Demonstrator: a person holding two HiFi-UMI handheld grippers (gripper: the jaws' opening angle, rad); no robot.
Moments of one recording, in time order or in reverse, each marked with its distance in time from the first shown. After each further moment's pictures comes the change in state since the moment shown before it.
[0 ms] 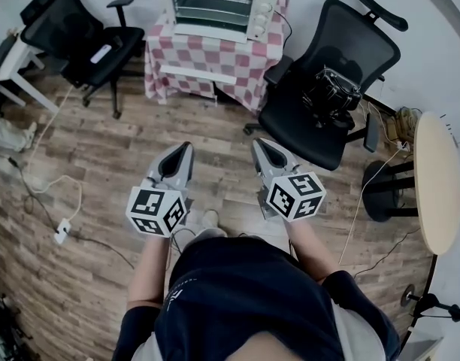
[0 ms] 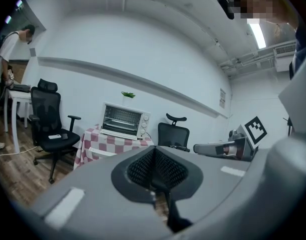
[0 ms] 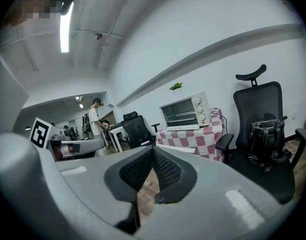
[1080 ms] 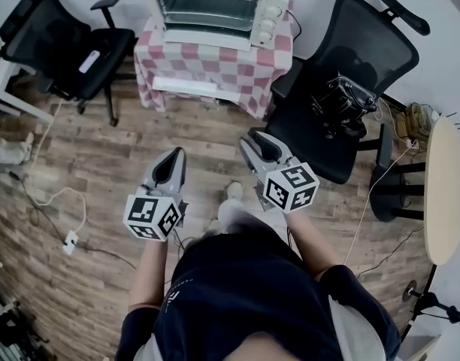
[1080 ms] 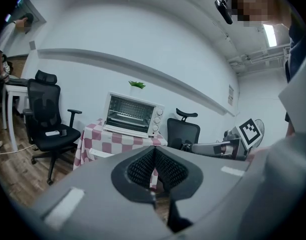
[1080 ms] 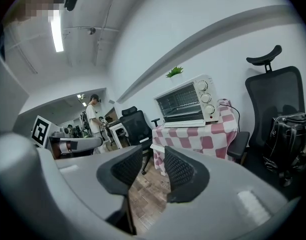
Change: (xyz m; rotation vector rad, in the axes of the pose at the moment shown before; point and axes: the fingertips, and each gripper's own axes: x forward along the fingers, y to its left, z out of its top) left arm 0.099 0.090 -0.005 -0.033 0.054 0.027; right arm 0.133 -0.067 0.005 0.010 0.067 0.065
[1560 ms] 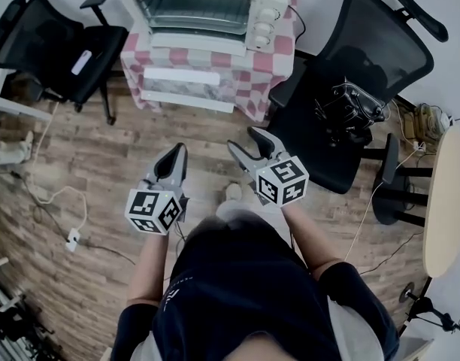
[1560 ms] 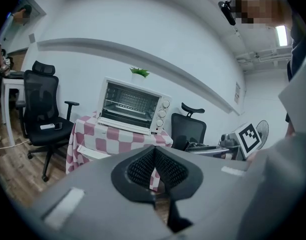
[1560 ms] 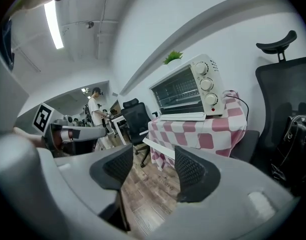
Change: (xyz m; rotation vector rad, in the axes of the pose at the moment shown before) left arm 0.092 0.014 -0.007 -0.034 0.057 0.019; right arm 0.061 -0.065 -0.010 -0.030 0.094 0.073
